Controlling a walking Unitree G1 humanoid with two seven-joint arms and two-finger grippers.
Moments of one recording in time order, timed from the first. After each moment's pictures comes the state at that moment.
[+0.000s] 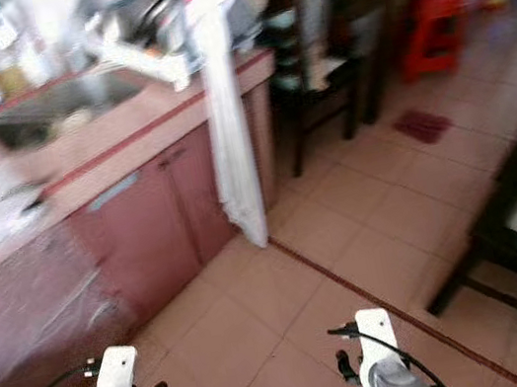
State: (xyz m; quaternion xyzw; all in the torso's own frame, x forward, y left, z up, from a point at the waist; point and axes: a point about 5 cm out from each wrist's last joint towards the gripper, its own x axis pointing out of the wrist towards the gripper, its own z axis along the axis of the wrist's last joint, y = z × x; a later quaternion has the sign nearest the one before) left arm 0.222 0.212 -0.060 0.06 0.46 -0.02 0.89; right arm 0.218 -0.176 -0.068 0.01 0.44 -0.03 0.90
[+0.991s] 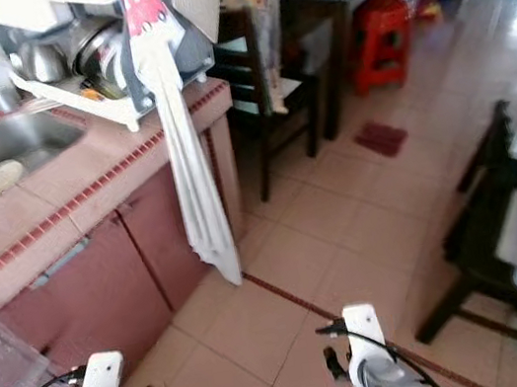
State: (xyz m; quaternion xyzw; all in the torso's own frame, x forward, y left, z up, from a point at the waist) left arm 0.218 0.222 -0.060 0.05 0.46 -0.01 0.89; right arm 0.224 -0.167 -0.065 0.01 0.43 0.00 0.90
